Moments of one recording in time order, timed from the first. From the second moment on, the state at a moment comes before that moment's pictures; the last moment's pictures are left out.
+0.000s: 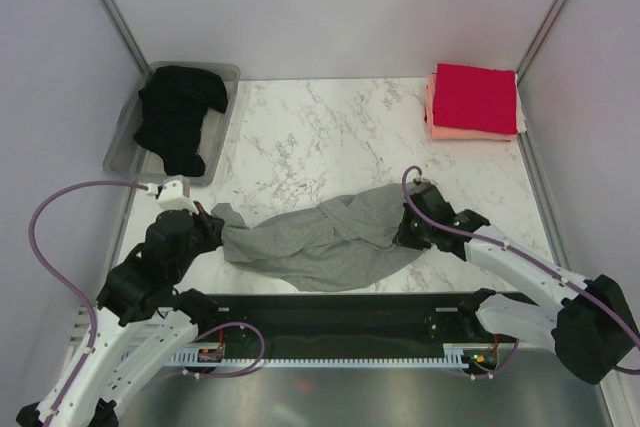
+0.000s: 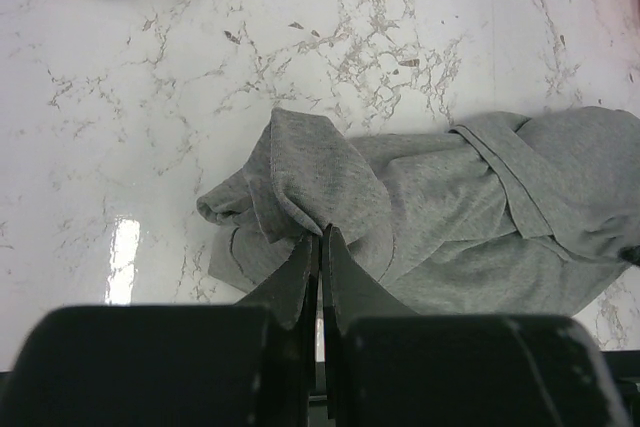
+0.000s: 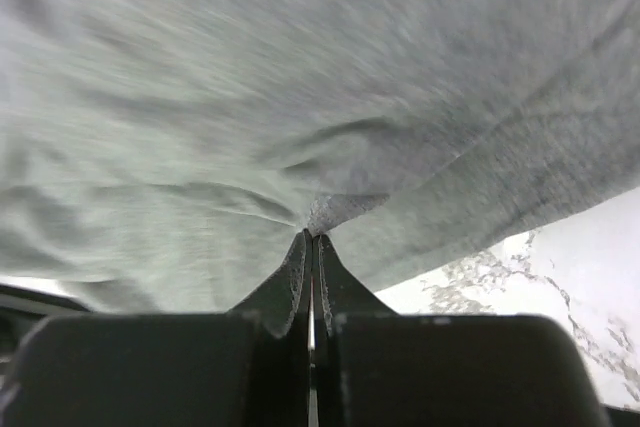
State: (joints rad) left arm -0.53 0.42 0.78 -0.89 -0.36 -0.60; right arm 0.60 1.10 0.55 -0.46 0.03 0.79
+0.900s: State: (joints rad) left arm -0.53 0.71 1.49 -0.84 -0.58 -0.36; right arm 0.15 1.25 1.96 -1.07 0.29 0.47
